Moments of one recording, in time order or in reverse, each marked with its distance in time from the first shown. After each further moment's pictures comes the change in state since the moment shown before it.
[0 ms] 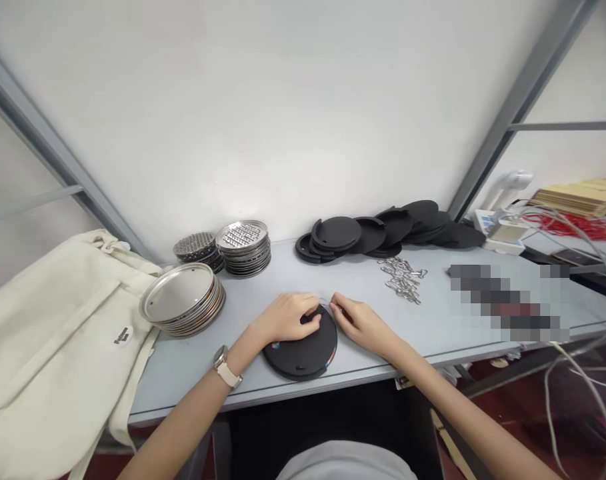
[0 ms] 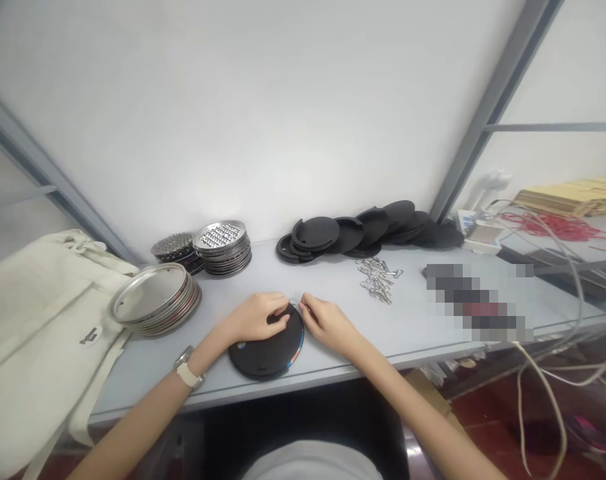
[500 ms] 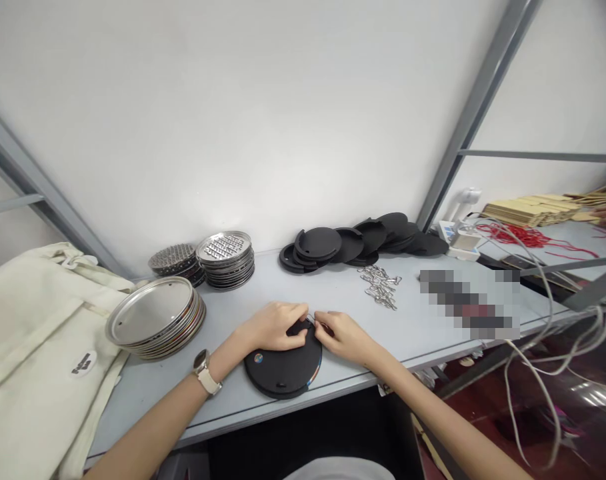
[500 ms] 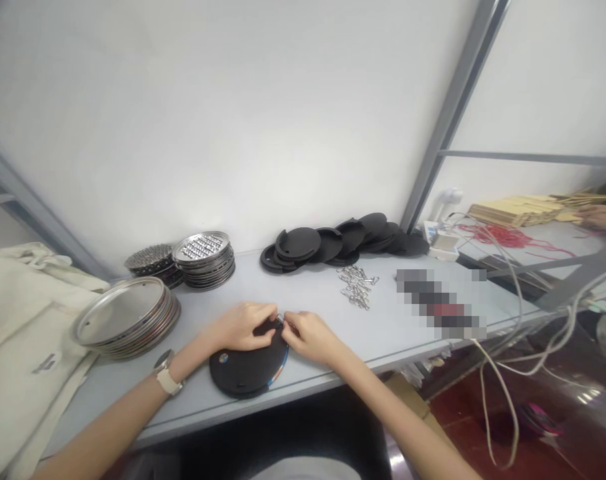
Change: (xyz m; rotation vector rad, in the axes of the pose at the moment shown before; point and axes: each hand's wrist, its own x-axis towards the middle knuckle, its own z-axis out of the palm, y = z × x) left_hand 0.010 -0.009 0.000 -0.003 -0.051 0.115; right_hand -0.001 0.000 0.002 -0.118 -0.032 -0.021
